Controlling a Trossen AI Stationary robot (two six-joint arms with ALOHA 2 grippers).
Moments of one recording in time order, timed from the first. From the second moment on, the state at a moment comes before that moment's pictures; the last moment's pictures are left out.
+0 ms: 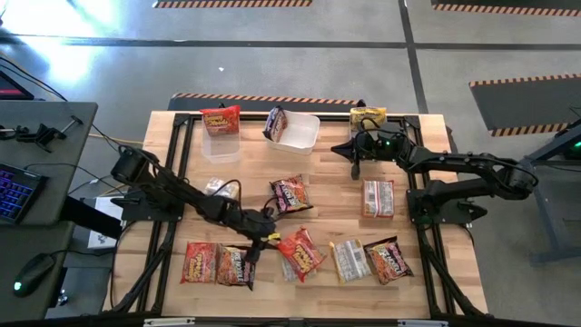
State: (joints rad) left arm -0.31 1.70 0.68 0.37 0.07 -0.17; right arm -0.53 1.14 0.45 0.45 -0.34 -0.22
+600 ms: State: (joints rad) left arm -0.23 1.64 0.71 0.36 0.08 0.05; right arm -0.43 1.14 0.51 0.28 -0.39 -0.09
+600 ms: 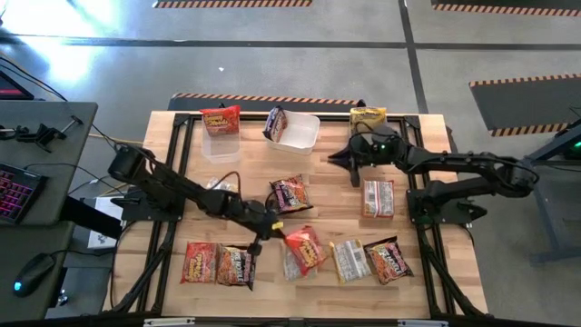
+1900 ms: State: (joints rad) left arm -0.13 1.56 0.80 0.41 0.15 0.34; right arm -0.20 1.89 1.11 0.09 -1.13 -0.39
